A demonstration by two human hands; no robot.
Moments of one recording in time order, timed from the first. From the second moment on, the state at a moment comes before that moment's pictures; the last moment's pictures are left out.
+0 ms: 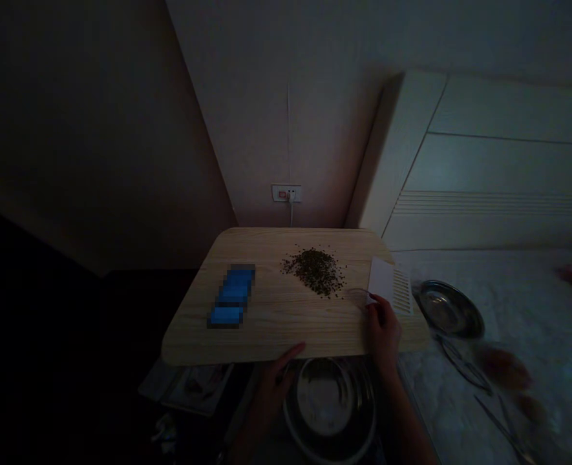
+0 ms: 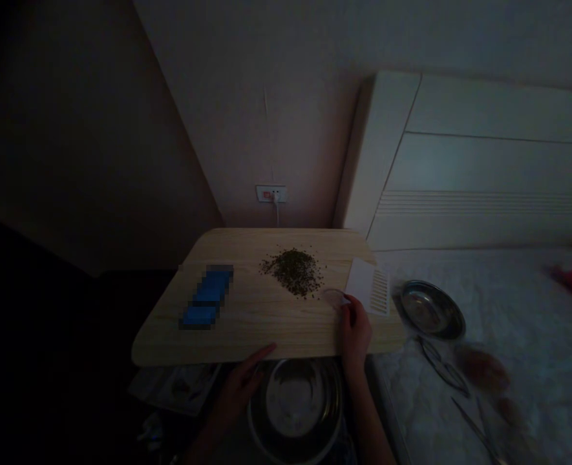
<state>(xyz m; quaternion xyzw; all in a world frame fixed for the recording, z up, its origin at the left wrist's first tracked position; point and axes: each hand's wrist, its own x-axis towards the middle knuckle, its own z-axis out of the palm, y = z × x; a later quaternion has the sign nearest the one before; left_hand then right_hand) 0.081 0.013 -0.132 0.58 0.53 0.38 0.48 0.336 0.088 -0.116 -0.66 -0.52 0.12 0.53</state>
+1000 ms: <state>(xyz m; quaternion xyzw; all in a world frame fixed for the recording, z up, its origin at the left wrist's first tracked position) 0.080 0.014 -0.134 0.58 0.54 0.37 0.49 0.339 0.088 -0.124 -0.64 -0.58 0.13 0.49</state>
